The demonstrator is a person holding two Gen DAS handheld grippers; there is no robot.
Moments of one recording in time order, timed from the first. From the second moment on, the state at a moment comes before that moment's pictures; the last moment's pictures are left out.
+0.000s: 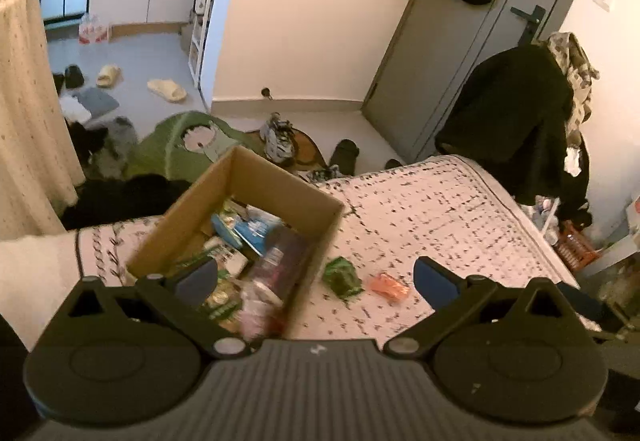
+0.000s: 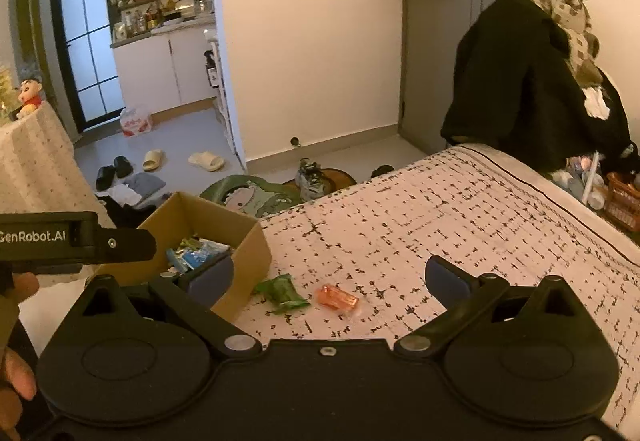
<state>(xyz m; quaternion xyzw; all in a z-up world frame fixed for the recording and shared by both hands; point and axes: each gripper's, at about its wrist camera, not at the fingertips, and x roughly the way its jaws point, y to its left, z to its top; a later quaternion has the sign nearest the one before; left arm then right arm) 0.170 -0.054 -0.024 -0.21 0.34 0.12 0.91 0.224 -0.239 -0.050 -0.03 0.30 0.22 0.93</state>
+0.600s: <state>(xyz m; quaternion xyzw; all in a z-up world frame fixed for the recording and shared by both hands) 0.175 -0.085 -0.058 -0.21 0.31 0.14 0.91 0.255 -0.288 -0.079 0.01 0.32 0.20 0.92</state>
